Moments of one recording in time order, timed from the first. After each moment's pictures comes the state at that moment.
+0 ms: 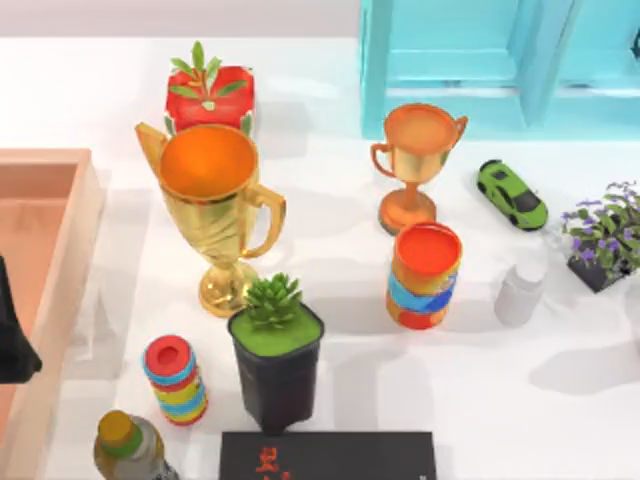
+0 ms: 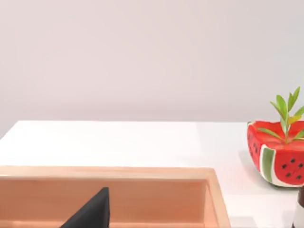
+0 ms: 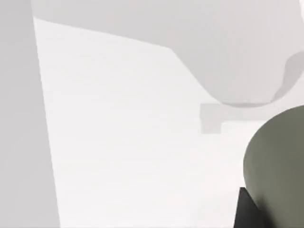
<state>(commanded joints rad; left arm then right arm) 0.00 0.00 0.00 0.00 0.00 0.00 -0.88 1.47 0.93 -1.03 0.00 -2.44</state>
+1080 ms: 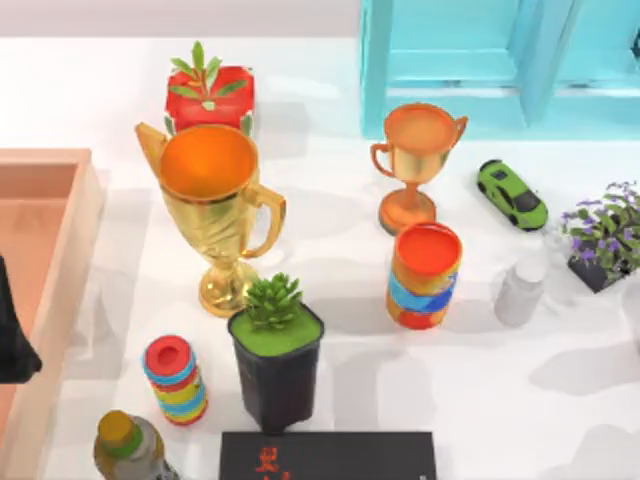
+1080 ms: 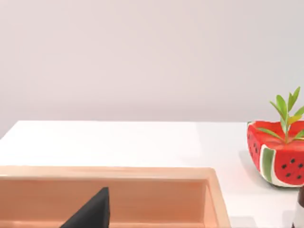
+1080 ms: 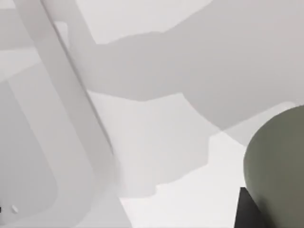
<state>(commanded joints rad) 0.00 0.00 0.00 0.00 0.00 0.00 -0.49 1.52 0.84 -1.24 -0.16 -1.60</state>
